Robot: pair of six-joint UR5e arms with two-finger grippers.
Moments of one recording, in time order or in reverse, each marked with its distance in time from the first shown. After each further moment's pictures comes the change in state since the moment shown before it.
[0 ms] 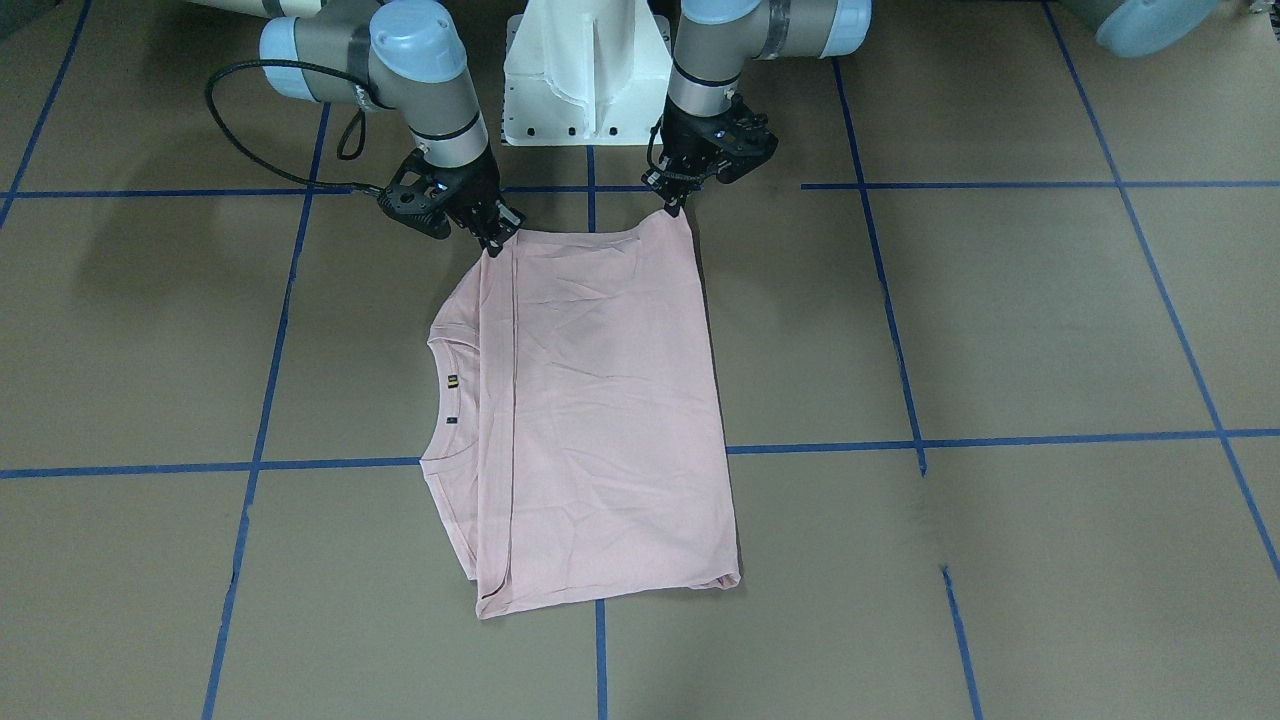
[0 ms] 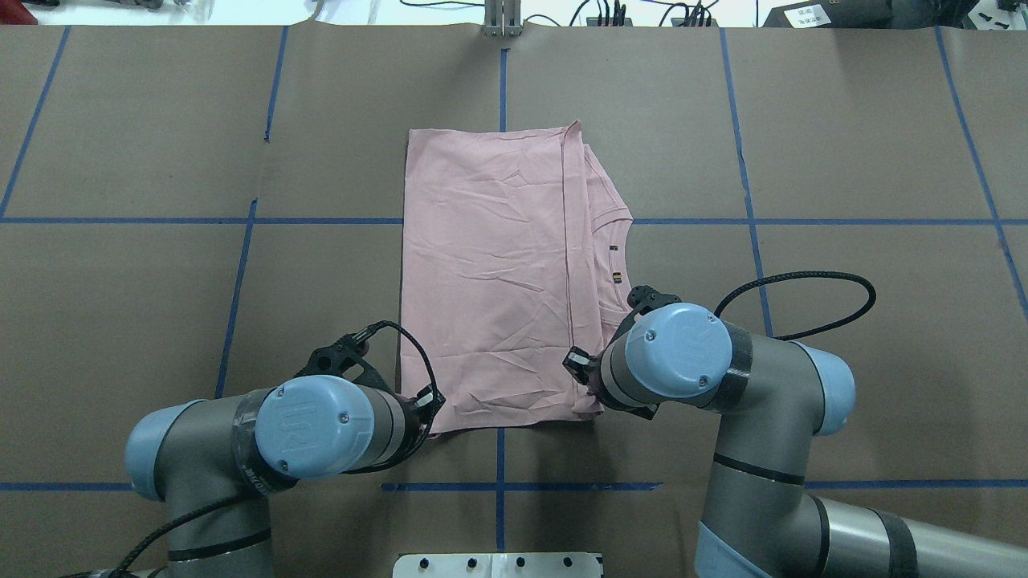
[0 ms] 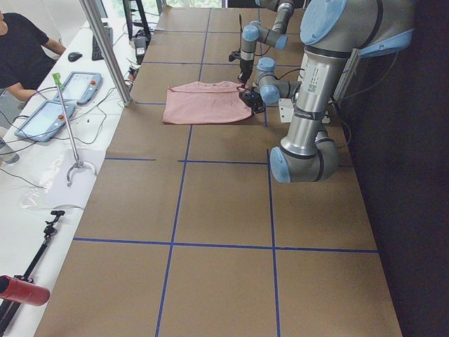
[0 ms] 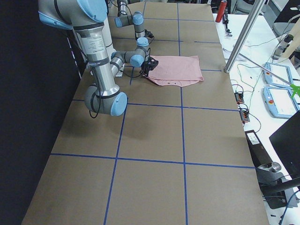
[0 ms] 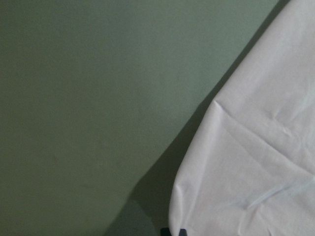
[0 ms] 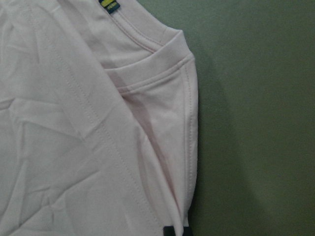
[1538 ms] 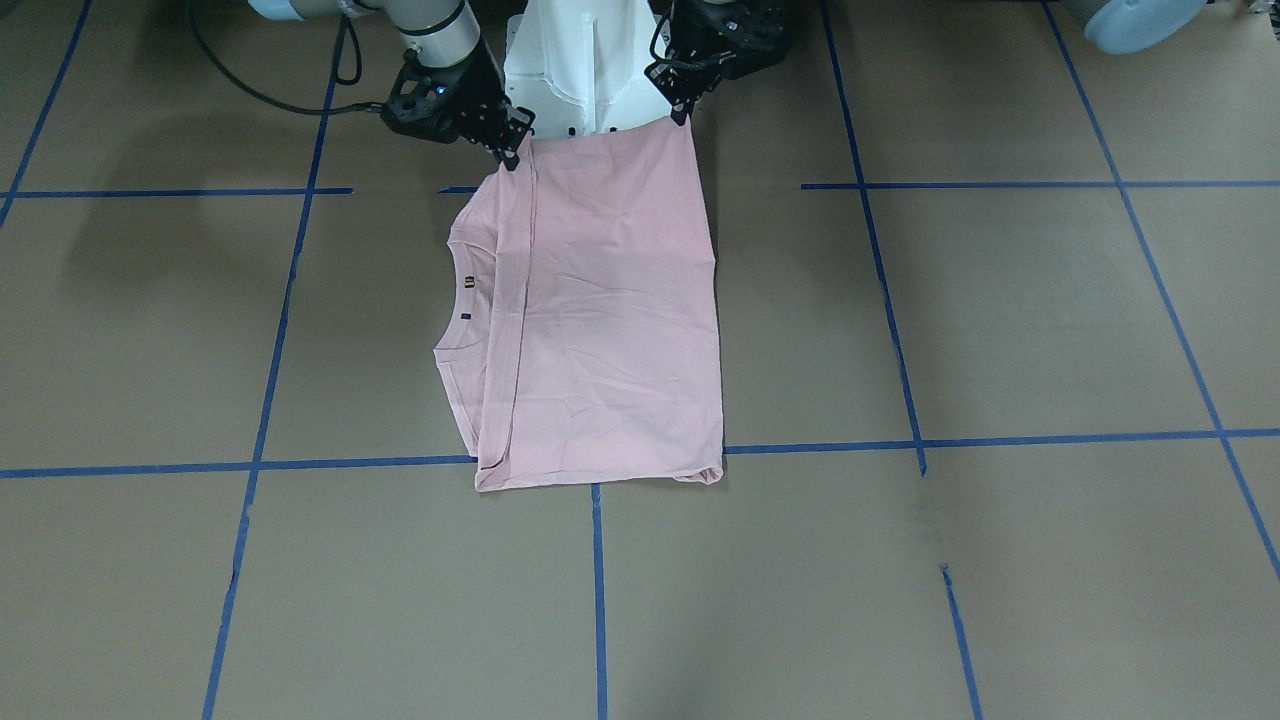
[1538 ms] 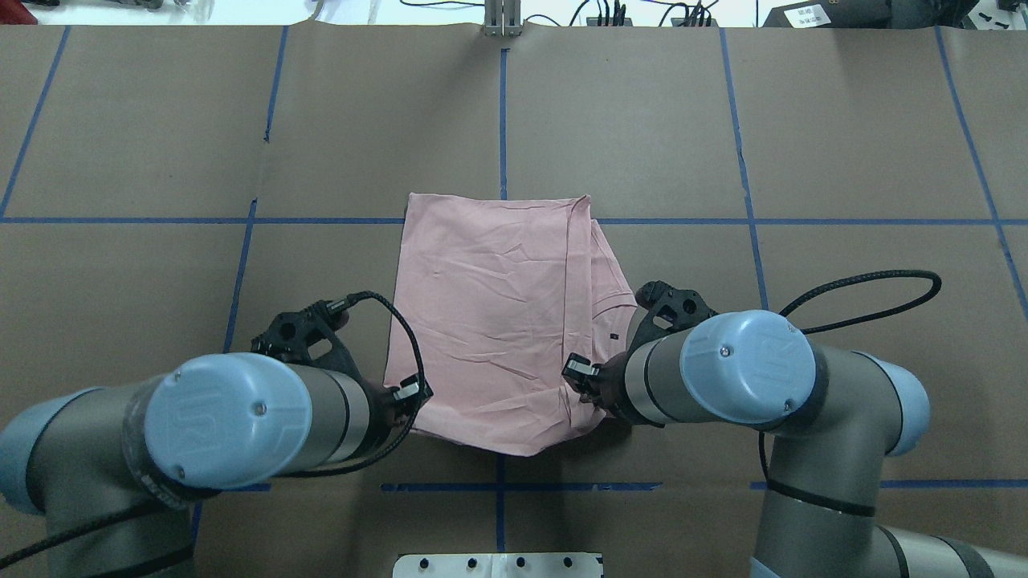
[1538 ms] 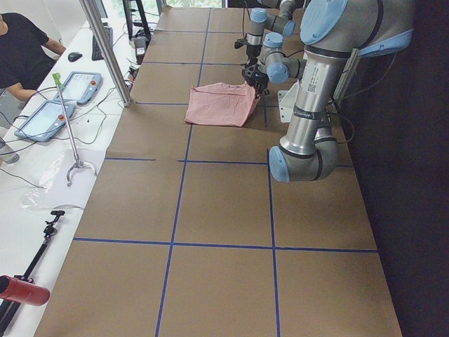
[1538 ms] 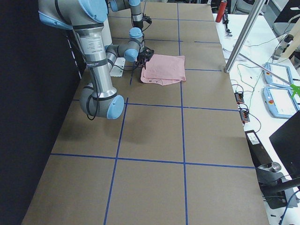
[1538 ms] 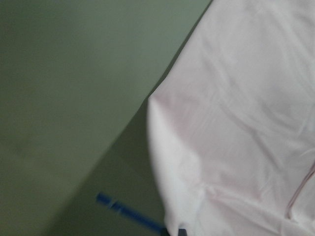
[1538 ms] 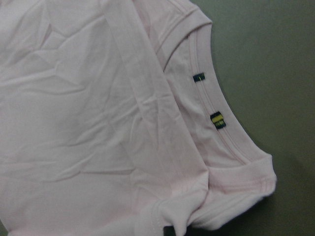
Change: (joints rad) left arm -0.071 -0.024 -0.220 0.182 0.001 0.205; right arm 0.018 -0.043 0.176 0.022 -0.007 -0.085
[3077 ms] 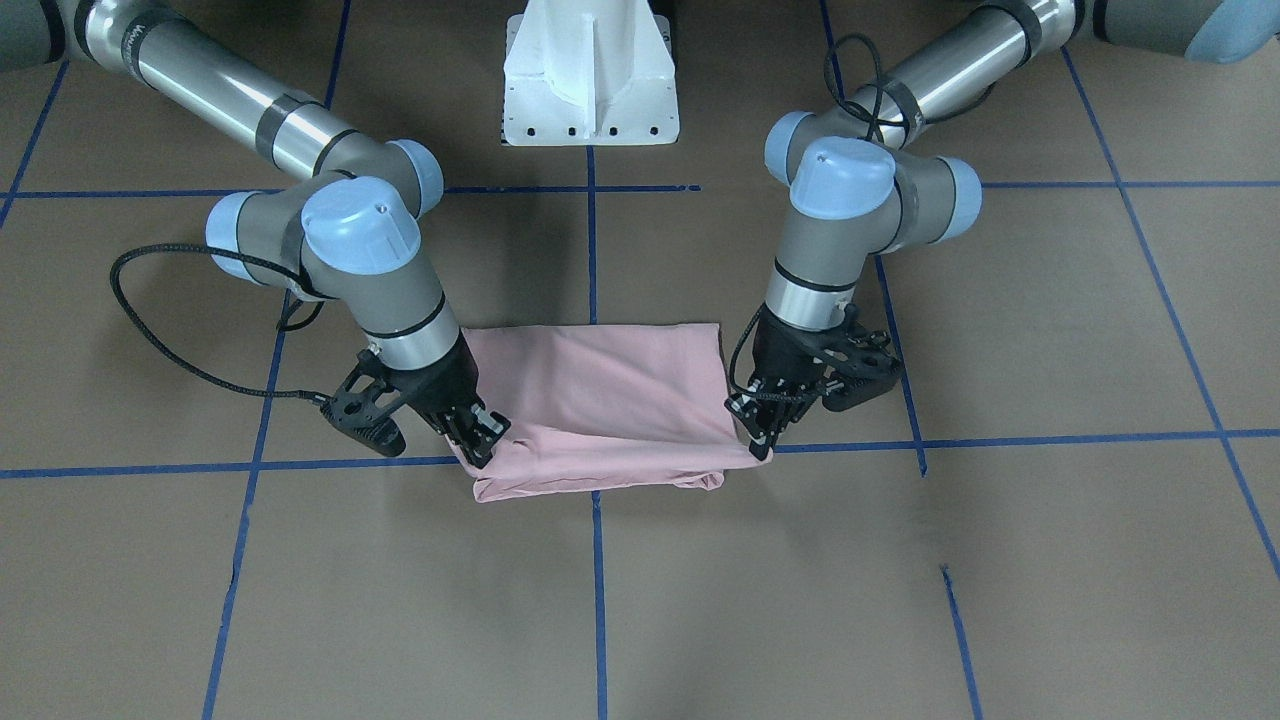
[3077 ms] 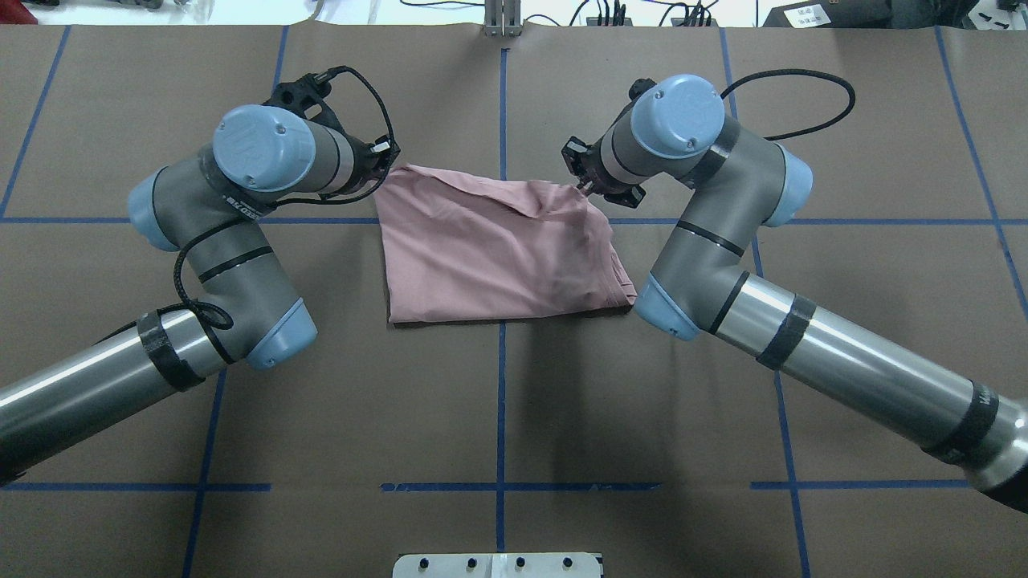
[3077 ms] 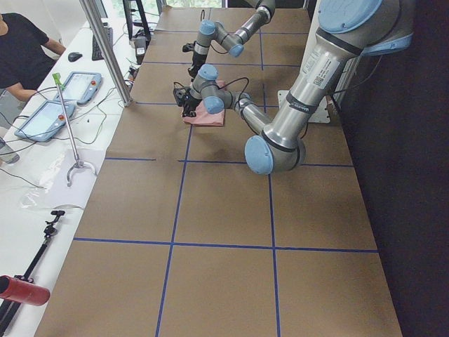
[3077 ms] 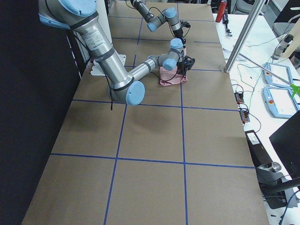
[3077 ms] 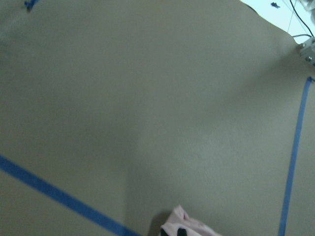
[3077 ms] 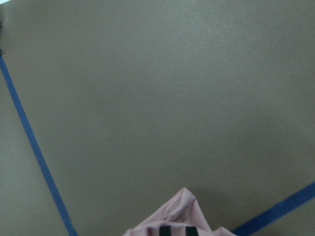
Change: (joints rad) left arm -0.391 -0.161 0.737 -0.634 -0.004 0.269; right arm 0.350 0.363 -0.730 0.319 0.062 -0.082
